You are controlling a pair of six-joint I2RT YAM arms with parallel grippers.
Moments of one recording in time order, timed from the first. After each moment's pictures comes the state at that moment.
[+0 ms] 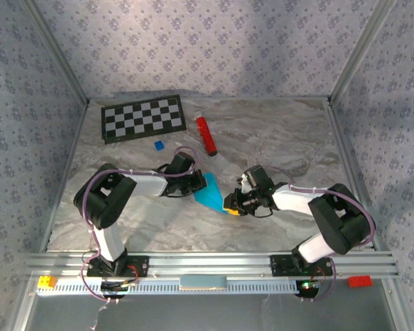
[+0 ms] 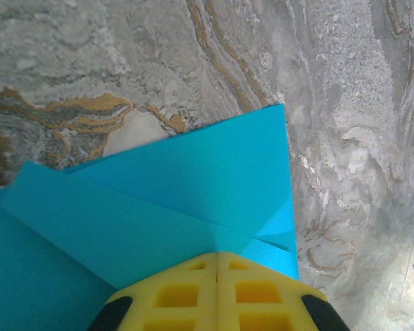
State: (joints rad) left arm -0.67 1.79 0.82 0.09 0.29 -0.98; right arm 0.56 1.49 0.55 -0.07 -0.63 0.88
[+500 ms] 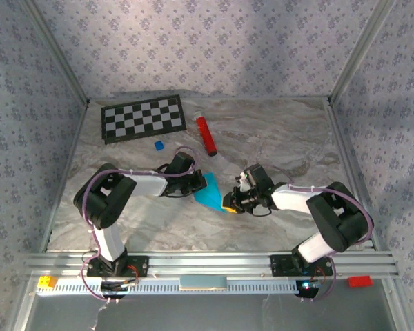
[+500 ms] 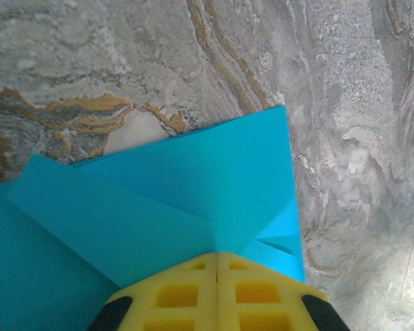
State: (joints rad) left arm -0.67 1.79 0.82 0.09 0.29 -0.98; right arm 0.56 1.52 0.55 0.00 -0.65 0.88
